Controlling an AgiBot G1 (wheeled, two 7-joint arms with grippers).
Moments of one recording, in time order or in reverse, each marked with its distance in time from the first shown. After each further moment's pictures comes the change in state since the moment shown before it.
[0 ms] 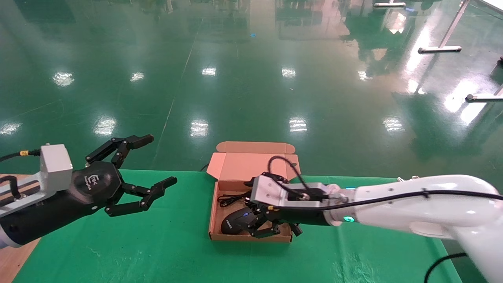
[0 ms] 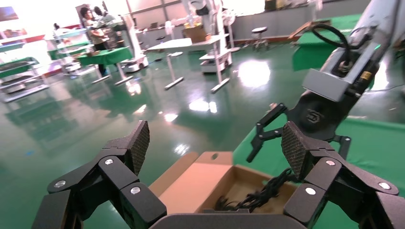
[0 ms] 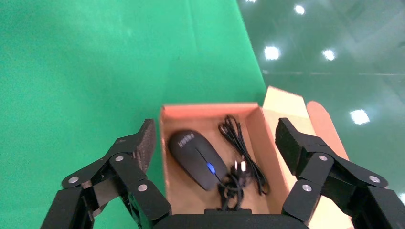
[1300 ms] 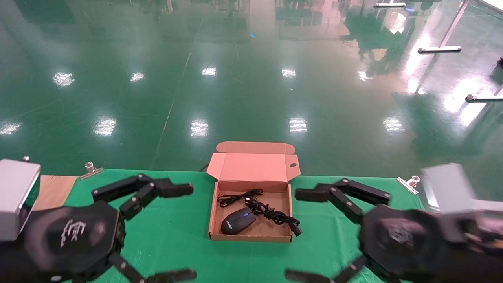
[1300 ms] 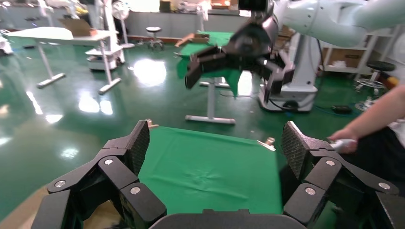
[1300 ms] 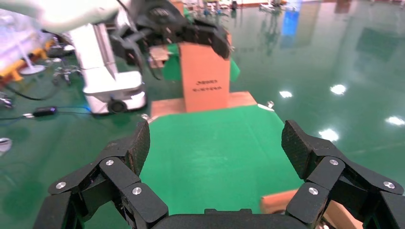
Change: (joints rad) left arm 0.122 -0.148 -0.252 -0.678 0.194 0.079 -0.687; right arm -0.343 0.486 0.536 0.449 0.498 -0.499 0.296
